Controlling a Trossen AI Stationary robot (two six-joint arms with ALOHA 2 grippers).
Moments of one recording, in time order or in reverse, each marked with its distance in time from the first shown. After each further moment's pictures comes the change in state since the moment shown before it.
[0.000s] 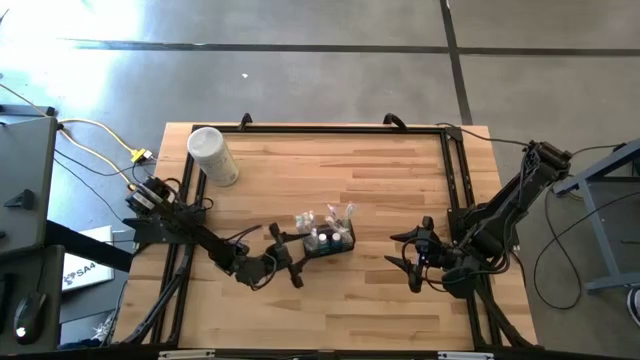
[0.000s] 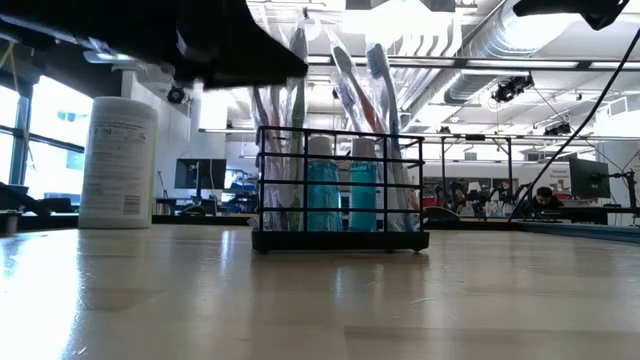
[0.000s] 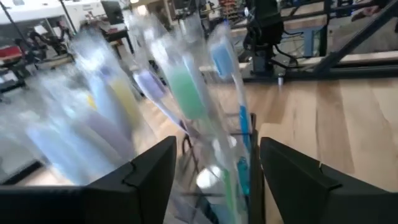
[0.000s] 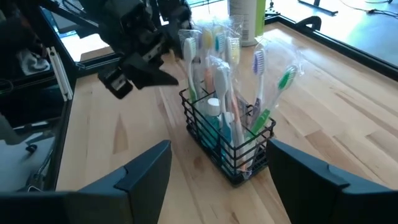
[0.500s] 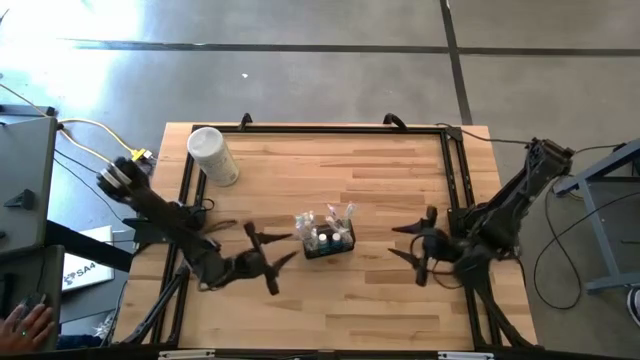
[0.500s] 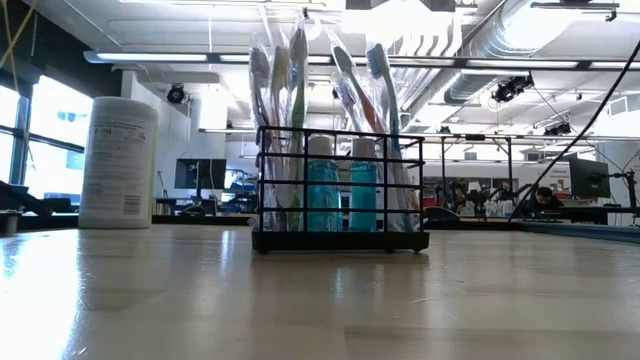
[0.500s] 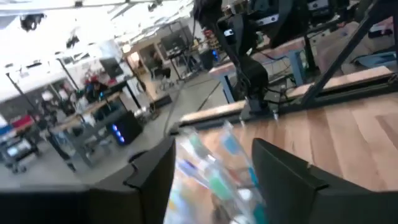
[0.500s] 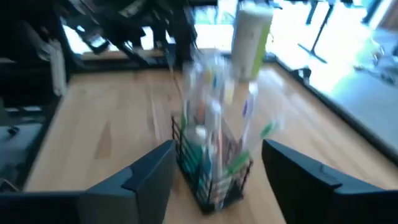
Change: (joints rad) left arm -0.136 -0.291 0.000 -0.058 -0.096 0.407; right arm -0.014 -0.057 0.030 0.026 0.030 -0.315
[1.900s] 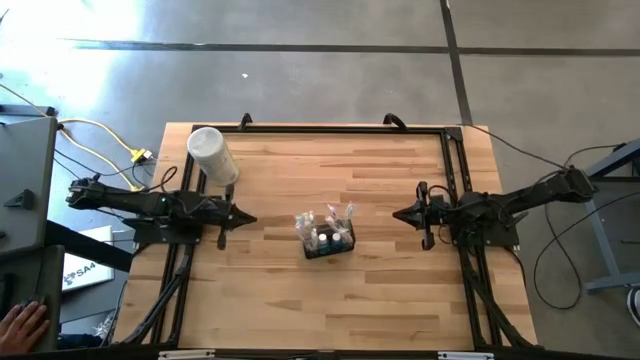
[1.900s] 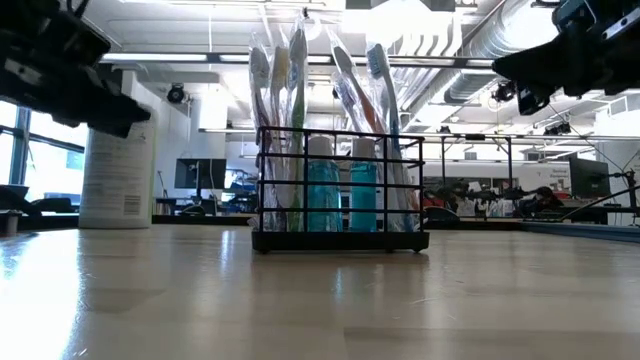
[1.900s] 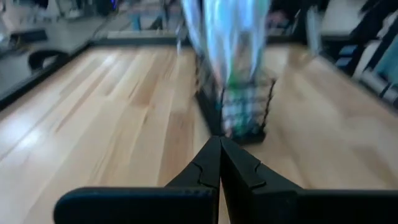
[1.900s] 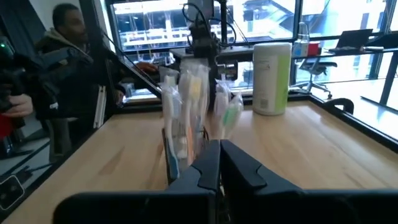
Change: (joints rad) left arm 0.549 -1.279 -0.677 -0.915 0.991 -0.468; right arm -0.598 -0.651 -0.792 0.807 -0.768 -0.464
